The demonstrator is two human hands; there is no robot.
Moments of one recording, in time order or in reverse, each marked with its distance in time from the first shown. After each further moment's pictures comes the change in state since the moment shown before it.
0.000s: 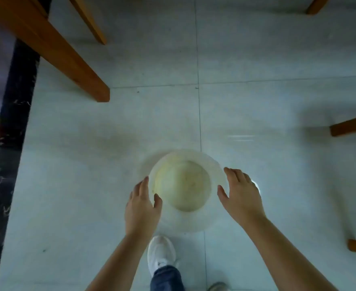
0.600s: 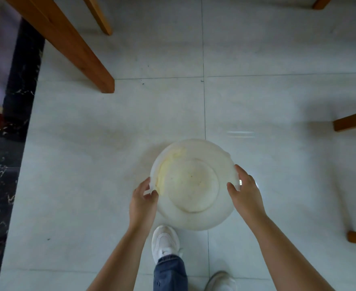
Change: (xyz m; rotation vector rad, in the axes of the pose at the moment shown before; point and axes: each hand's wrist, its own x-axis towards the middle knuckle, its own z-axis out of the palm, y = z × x) left_hand -0.012 -0.019 -0.005 -0.626 -0.066 -0.388; right_hand -0.022 -0.014 0.008 0.556 -0.014 0.367
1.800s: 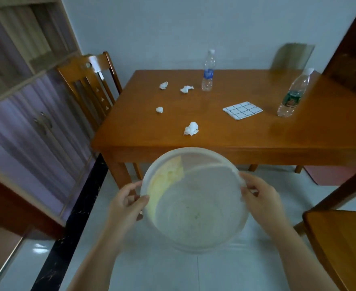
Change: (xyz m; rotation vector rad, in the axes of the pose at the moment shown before) left_hand -0.323 0.392 -0.299 -0.366 -0.062 0.627; right_hand -0.309 -0.360 -0.358 0.135 0.330 -0.523
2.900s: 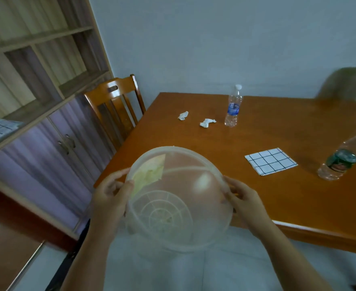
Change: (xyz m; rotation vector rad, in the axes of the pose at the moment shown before) left_hand 0.156 0.143 0.056 0.123 0.438 0.188; right_hand 0.237 -0.081 -0.009 0.206 -0.335 -0.170
